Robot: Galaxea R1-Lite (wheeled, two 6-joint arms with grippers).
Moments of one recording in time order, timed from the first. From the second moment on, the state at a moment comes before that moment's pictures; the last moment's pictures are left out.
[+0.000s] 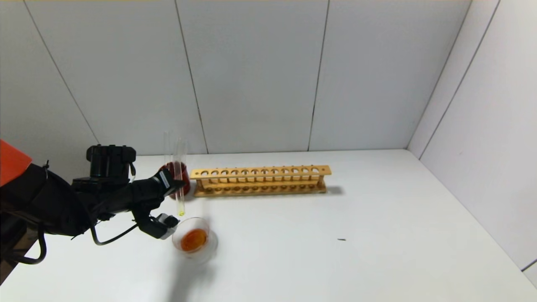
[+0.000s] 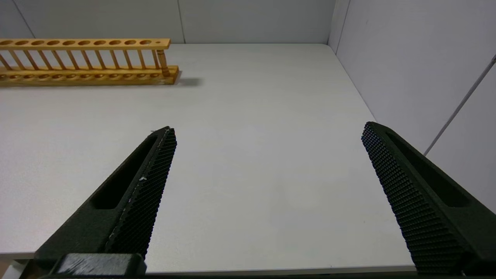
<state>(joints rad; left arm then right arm) -0.07 1.93 -0.74 -0.67 -0.35 2.44 0.00 0.00 0.00 0.00 0.01 0.00</state>
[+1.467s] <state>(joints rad) -0.10 1.84 -0.69 -0.66 -0.35 2.66 0.00 0.00 0.00 0.00 0.01 0.00</state>
